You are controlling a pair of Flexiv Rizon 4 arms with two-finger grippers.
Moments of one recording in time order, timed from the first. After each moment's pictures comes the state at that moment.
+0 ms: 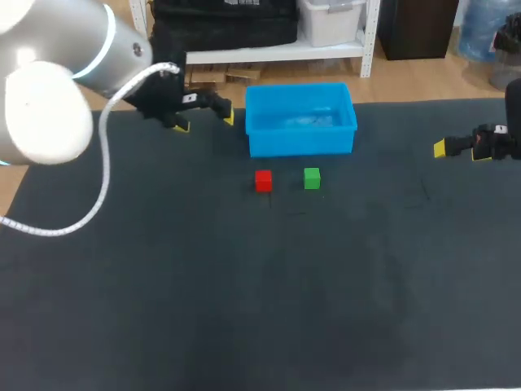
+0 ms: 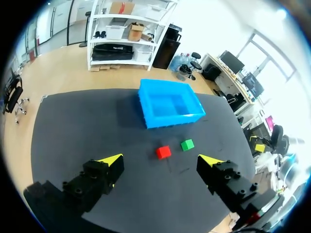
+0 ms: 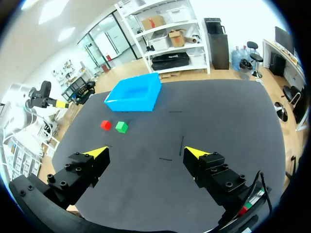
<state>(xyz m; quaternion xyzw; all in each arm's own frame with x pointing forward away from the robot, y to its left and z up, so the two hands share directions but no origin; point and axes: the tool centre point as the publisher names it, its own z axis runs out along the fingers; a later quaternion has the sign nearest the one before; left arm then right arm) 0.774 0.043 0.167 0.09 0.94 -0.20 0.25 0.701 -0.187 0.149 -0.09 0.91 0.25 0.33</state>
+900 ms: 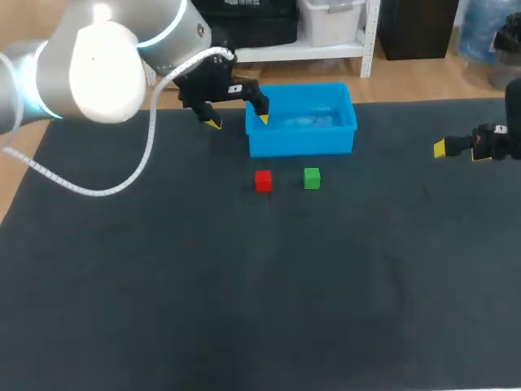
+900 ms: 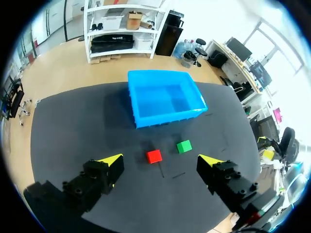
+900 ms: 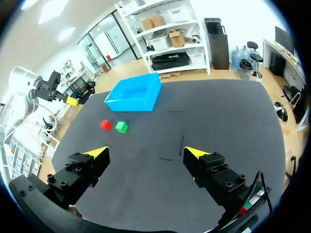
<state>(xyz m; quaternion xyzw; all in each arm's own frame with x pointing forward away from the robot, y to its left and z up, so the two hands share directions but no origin) 0.797 -0.009 0.151 0.11 0.96 -0.16 0.19 0.701 -0.187 0.149 -0.09 0.91 0.25 0.33</state>
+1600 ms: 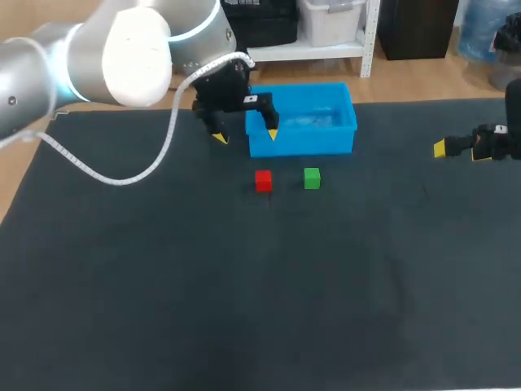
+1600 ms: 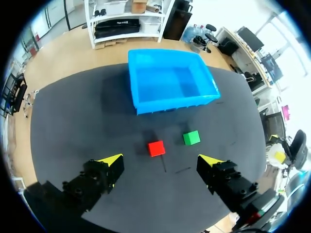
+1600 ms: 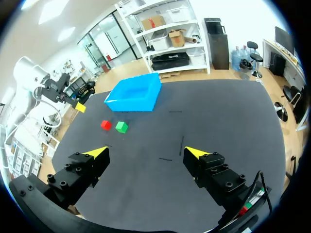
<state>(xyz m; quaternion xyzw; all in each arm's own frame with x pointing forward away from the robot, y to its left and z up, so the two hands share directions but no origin) 0.795 -0.019 0.117 0.10 0.98 -0.12 0.12 0.701 -0.187 0.149 -0.09 0.91 0.25 0.33</state>
